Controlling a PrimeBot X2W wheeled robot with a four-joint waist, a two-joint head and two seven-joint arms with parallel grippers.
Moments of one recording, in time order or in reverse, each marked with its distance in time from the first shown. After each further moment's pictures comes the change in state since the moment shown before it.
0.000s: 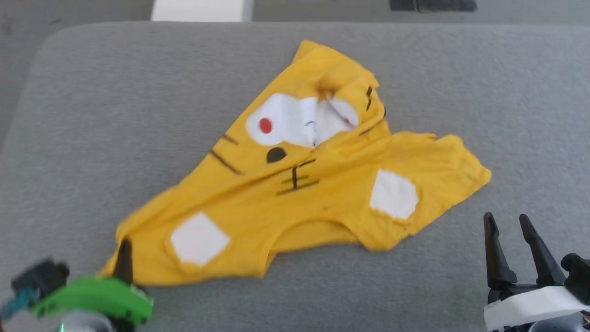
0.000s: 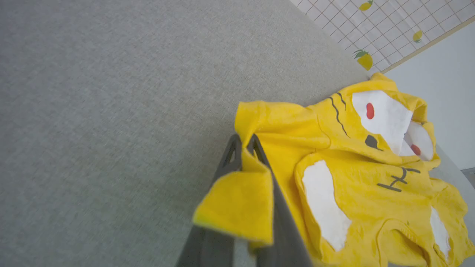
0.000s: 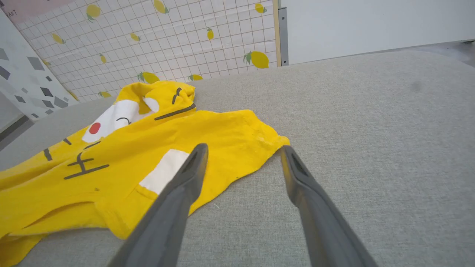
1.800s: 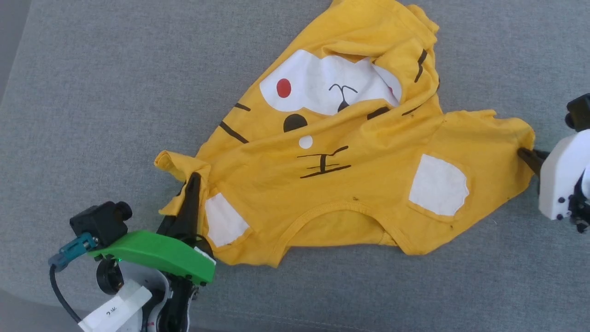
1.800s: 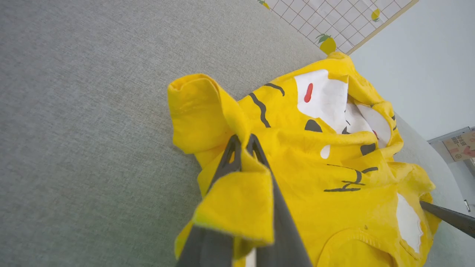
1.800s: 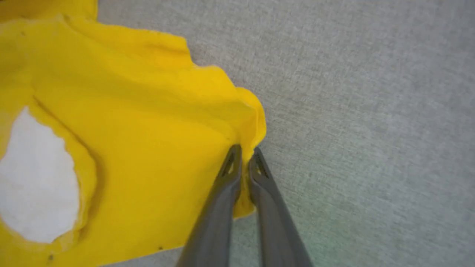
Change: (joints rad) left arm -0.105 -0.031 -0.224 -0.142 0.046 -0.041 -0.040; right arm -0.550 -0.478 0.233 0.222 0.274 0.000 0.874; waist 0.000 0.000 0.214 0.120
